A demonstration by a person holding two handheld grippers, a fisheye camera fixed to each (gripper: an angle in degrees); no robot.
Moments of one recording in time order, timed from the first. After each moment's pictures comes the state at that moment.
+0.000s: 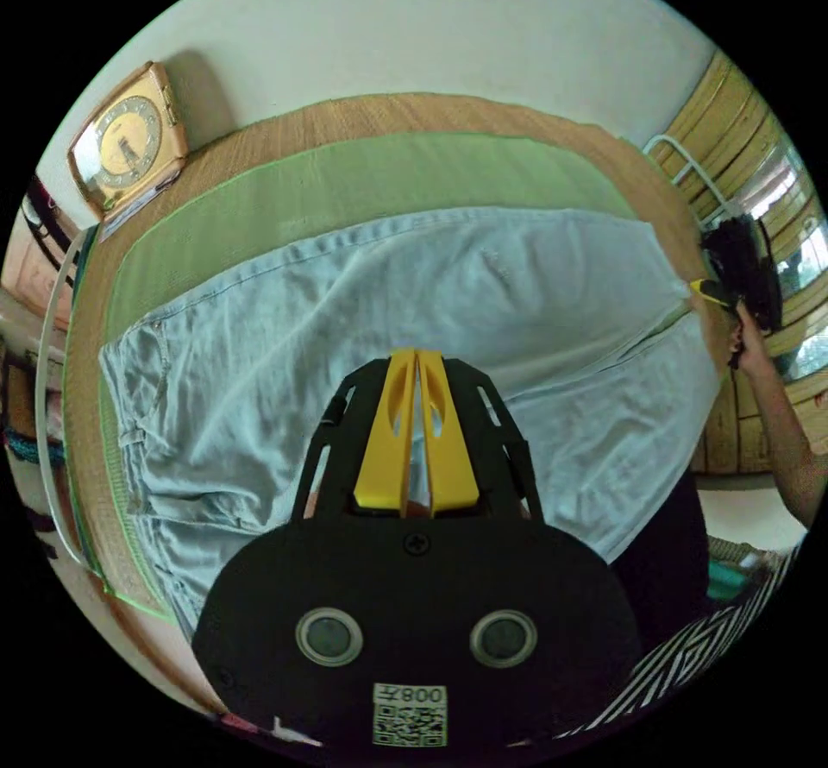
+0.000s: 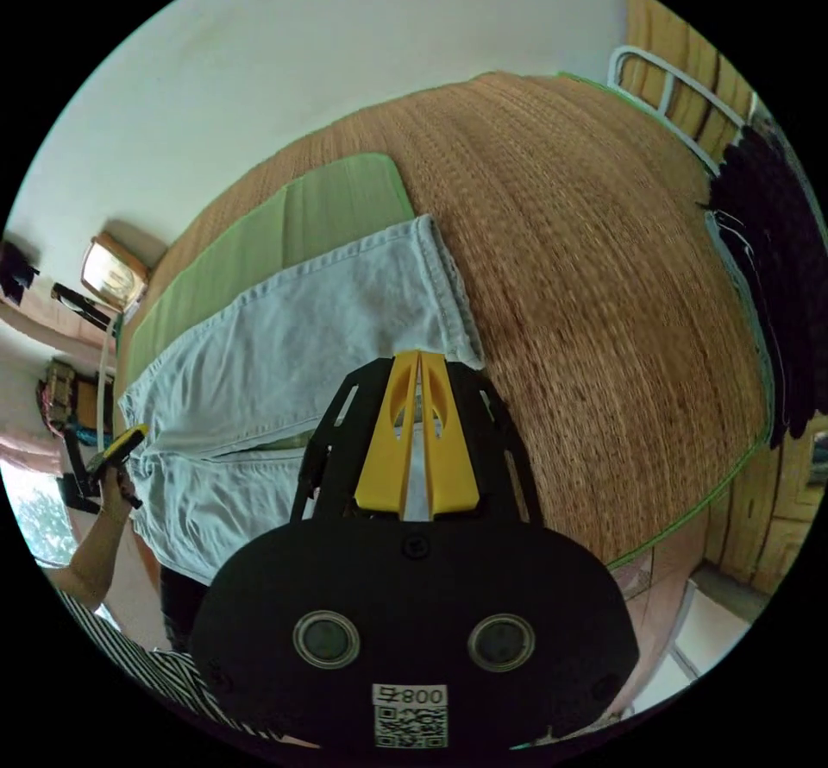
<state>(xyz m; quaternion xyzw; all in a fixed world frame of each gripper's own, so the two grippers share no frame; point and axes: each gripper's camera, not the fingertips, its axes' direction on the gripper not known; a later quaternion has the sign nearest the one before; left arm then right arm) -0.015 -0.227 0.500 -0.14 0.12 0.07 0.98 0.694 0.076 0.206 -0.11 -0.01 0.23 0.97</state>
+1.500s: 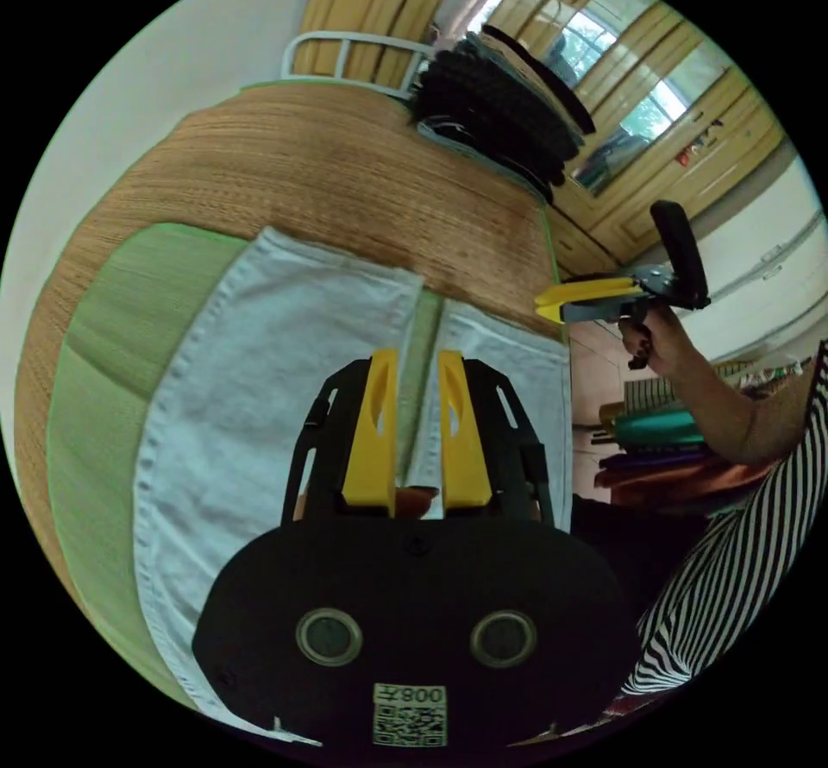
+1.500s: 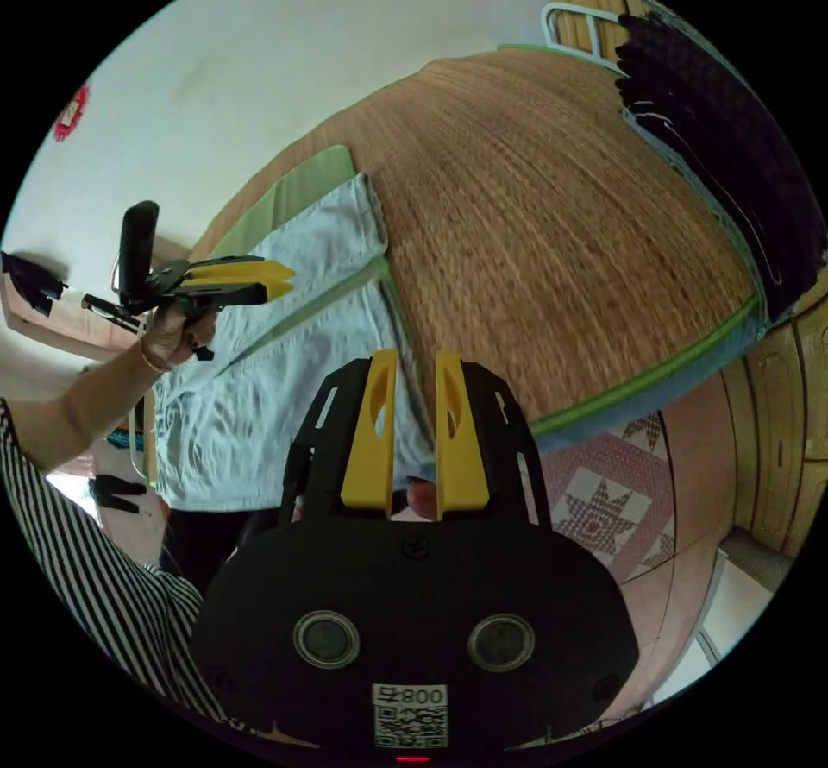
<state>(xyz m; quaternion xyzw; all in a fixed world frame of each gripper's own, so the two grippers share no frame) 0.526 -0.312 0.619 -0.22 0.31 0.44 0.81 0.754 0.253 0.133 -0.14 -0.07 0.26 0.95</state>
